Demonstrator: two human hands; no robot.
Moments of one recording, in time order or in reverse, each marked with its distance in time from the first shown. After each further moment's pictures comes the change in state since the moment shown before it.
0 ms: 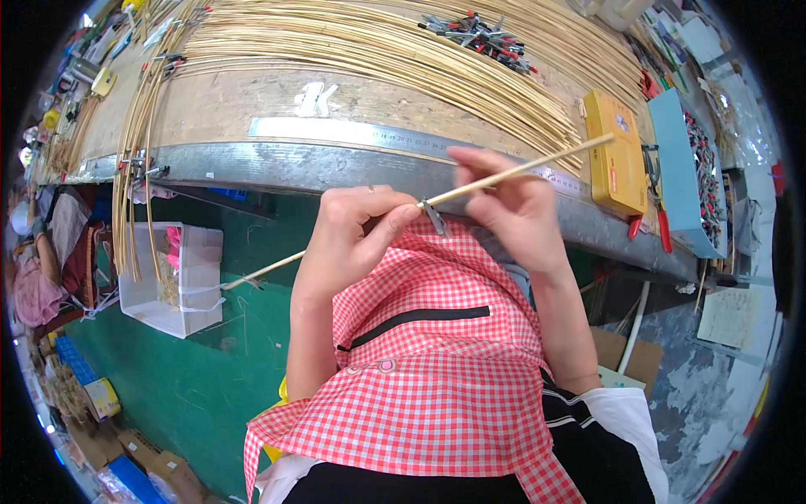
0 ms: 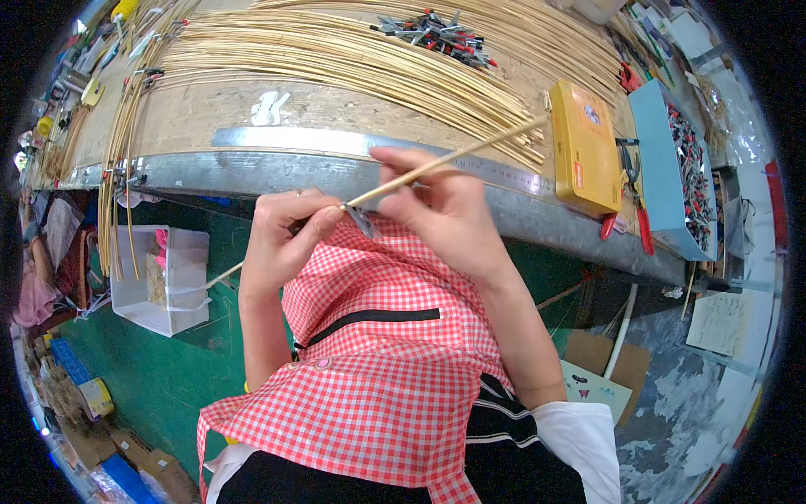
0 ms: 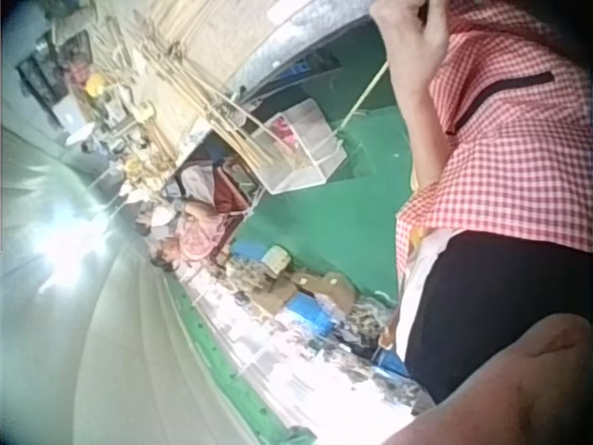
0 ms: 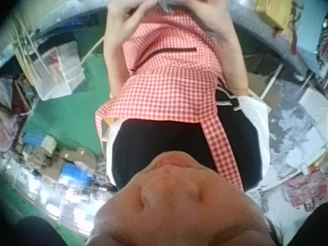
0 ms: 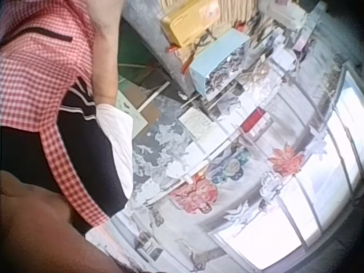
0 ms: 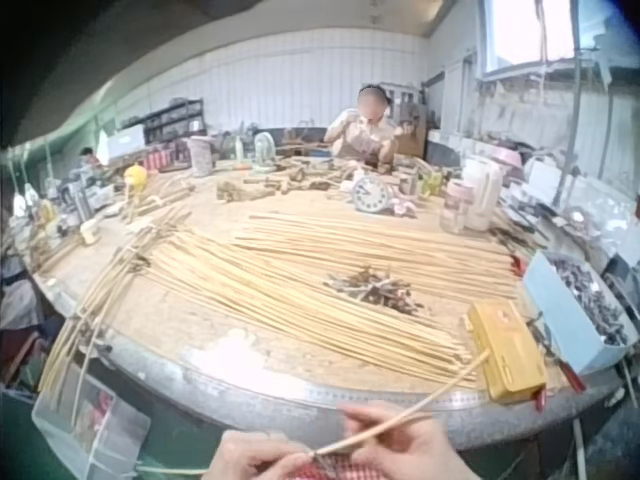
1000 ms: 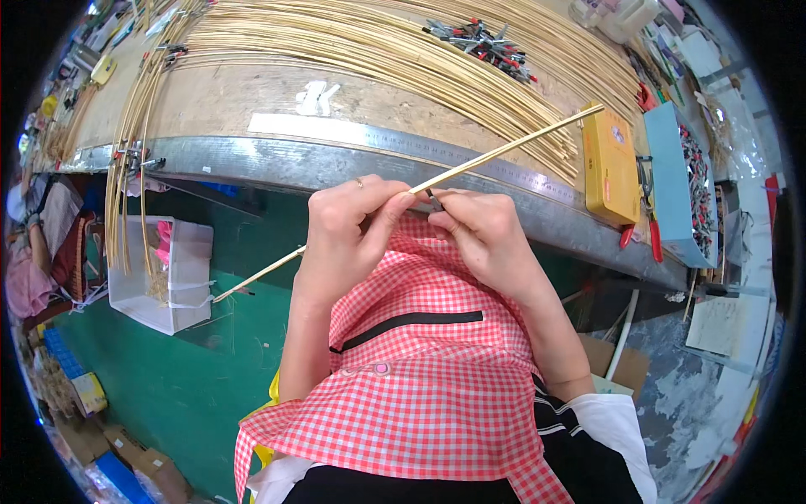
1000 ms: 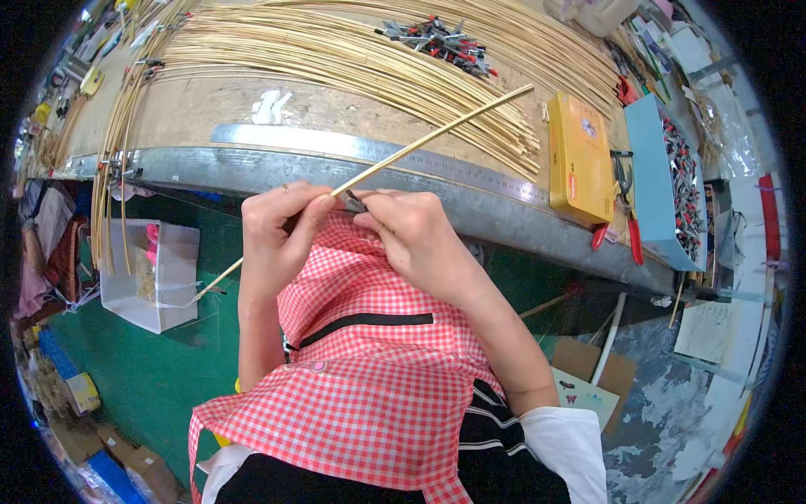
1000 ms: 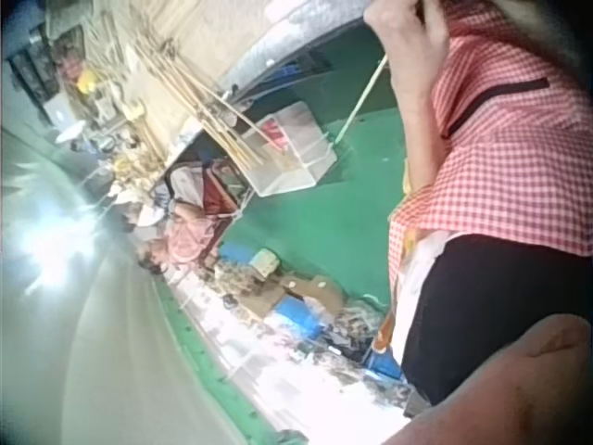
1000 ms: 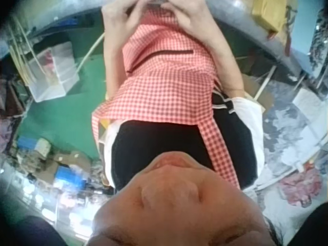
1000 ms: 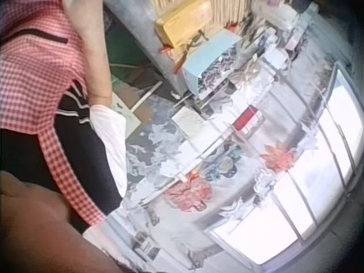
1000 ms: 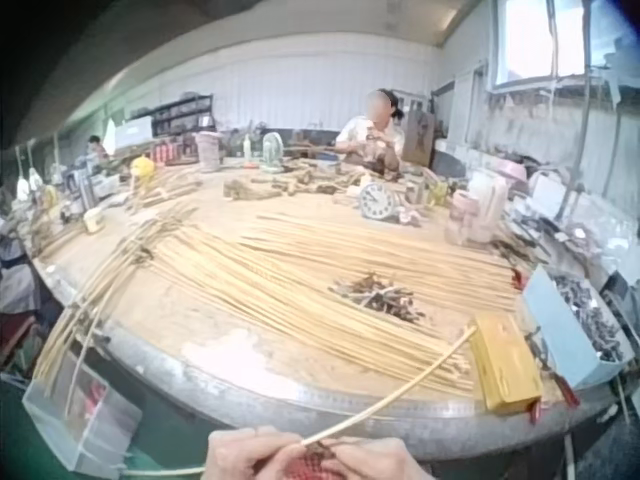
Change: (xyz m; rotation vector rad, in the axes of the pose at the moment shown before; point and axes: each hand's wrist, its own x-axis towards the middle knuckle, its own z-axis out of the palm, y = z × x) left_hand 0.002 0.005 0.004 0.141 0.231 0.143; right_hand 0.001 0.001 0.008 -0.716 -0.308 -0.322
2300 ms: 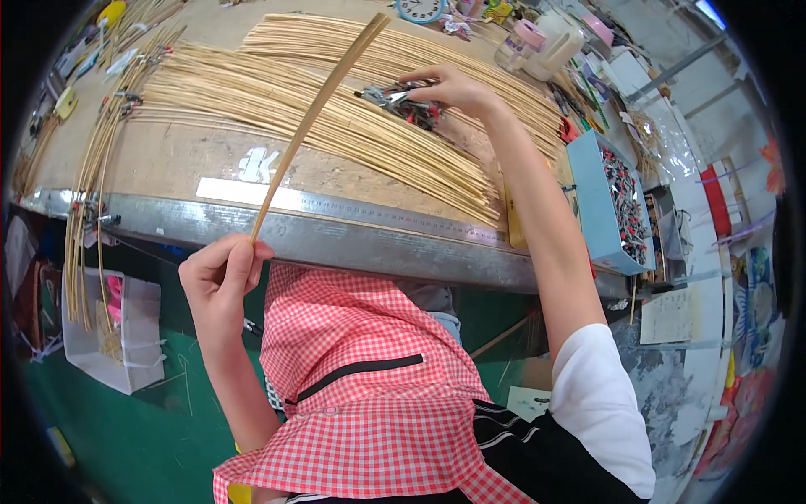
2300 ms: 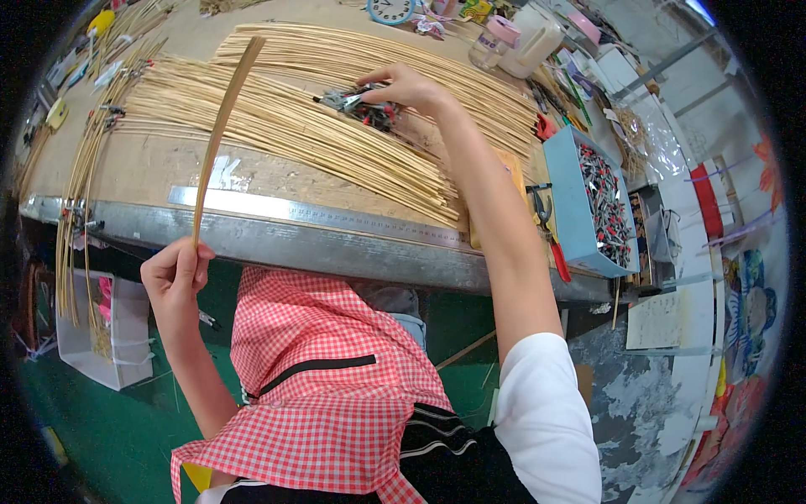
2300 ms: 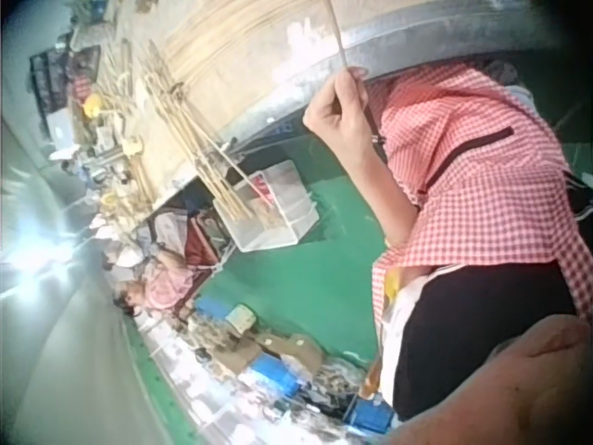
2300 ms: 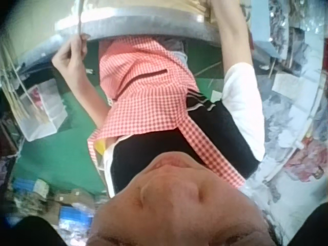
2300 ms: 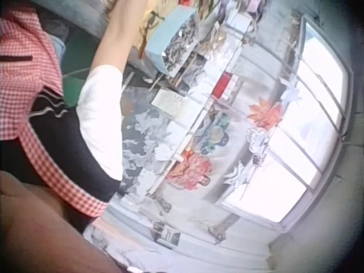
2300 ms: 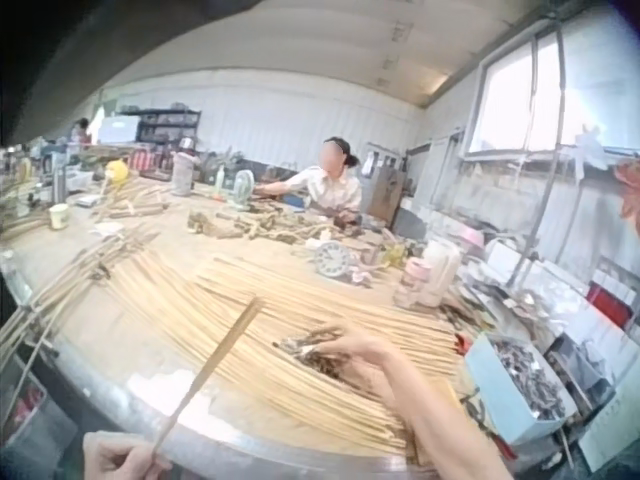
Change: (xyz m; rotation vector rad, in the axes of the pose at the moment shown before) left_hand -0.008 -0.008 -0.051 -0.451 0.285 -0.311; right_hand 0.186 0.148 -0.147 -0.196 -0.278 0.332
